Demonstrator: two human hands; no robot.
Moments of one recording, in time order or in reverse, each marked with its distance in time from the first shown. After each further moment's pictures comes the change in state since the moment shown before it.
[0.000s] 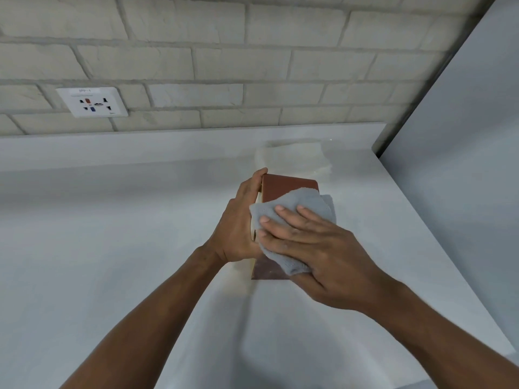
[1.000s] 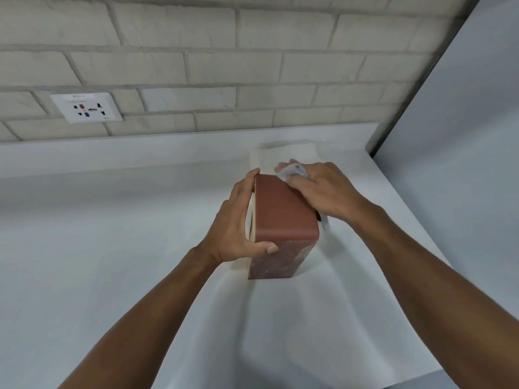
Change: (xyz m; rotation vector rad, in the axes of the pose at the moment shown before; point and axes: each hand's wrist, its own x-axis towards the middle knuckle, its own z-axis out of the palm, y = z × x) left_hand -0.001 0.005 -0.003 0.030 -0.002 -0.002; right_hand 0.061 0.073 -0.024 0.335 -0.058 0.728
